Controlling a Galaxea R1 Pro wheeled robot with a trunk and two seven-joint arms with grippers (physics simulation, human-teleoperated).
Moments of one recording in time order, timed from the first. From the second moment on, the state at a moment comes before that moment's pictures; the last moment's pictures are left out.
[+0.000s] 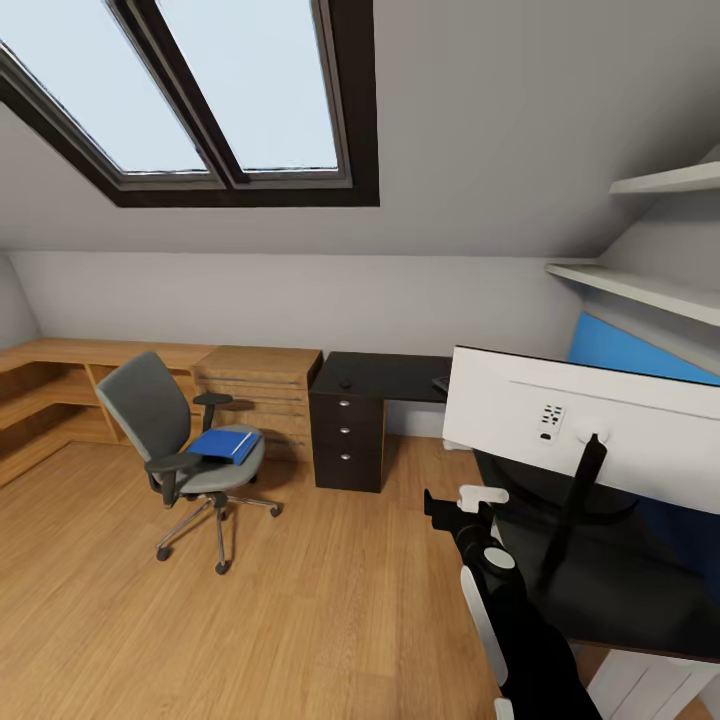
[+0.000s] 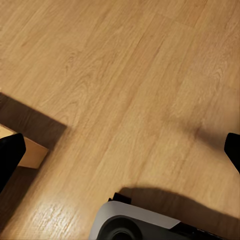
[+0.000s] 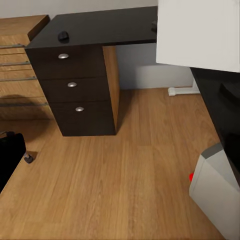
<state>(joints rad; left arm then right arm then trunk) 0.06 0.02 0.04 -0.26 0.30 -0.61 0.01 -0.38 0.14 0.04 -1.25 -0.02 0.30 -0.15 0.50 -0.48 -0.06</state>
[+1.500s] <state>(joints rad) 0.06 0.01 0.04 -0.26 0.30 -0.61 0.01 -0.59 0.12 0.04 -1.32 -0.02 0.70 -0.37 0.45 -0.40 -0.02</state>
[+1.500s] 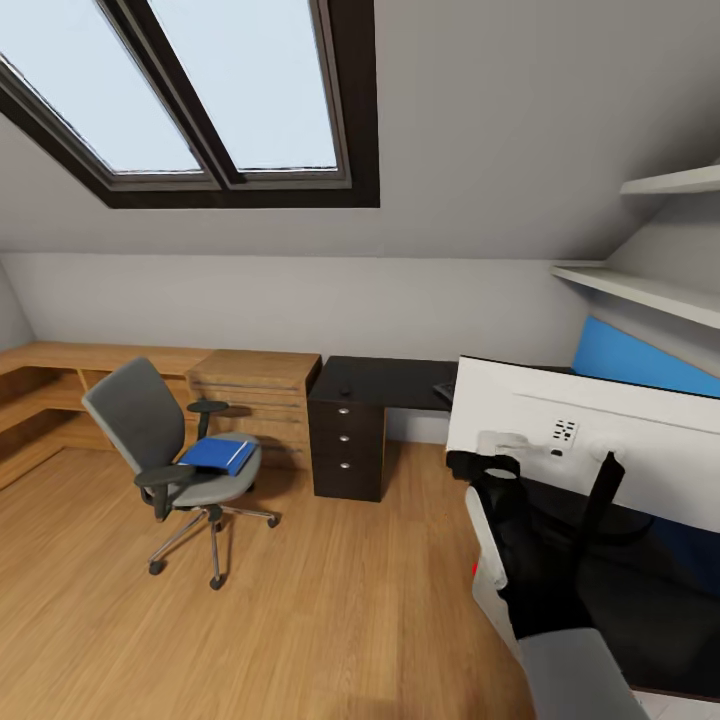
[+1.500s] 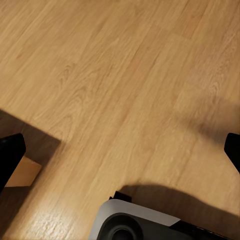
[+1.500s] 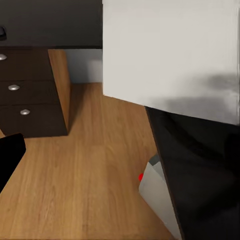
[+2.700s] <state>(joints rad) 0.06 0.01 0.04 -0.27 0.30 -0.61 0.01 -1.47 0.12 0.04 -0.50 -0.01 0.86 -0.38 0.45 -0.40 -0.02</state>
